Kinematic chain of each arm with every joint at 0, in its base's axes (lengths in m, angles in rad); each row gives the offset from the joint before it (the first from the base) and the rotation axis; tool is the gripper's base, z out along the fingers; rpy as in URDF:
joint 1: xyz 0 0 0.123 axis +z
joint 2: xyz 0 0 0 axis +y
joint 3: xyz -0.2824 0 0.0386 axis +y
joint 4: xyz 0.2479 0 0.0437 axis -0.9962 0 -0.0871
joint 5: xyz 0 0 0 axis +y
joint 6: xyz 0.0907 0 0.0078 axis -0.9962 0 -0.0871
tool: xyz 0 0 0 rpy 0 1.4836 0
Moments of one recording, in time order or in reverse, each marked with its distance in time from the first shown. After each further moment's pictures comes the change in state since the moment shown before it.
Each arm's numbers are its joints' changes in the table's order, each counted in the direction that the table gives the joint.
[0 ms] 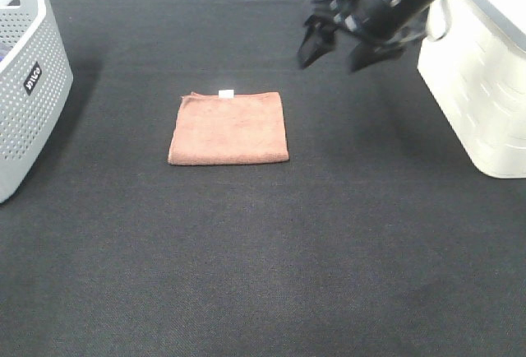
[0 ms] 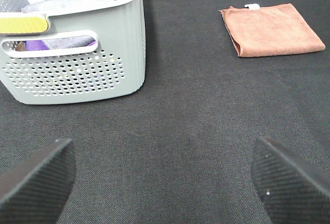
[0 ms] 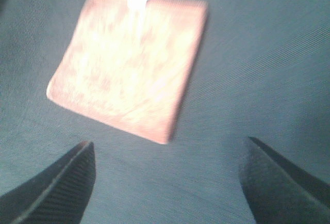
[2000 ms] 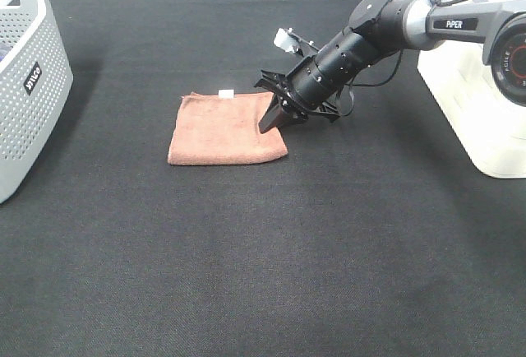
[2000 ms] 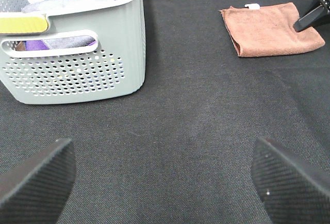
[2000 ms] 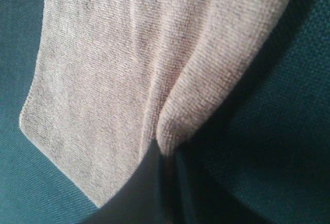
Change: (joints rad) left arm 0.000 0.000 0.000 0.000 0.000 0.000; right arm -0.014 0.586 -0.496 -0.313 0.206 0.123
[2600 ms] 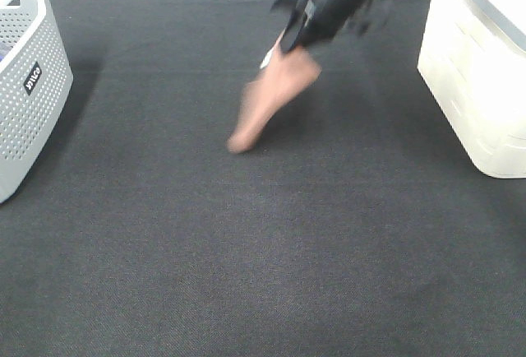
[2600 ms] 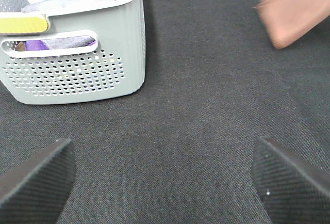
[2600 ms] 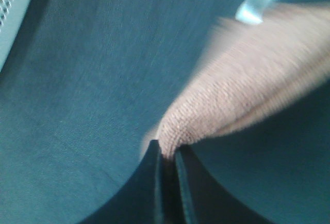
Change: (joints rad) left arm 0.000 0.000 0.000 0.000 0.000 0.000; right arm 0.001 -0.319 0.001 0.237 0.052 -0.049
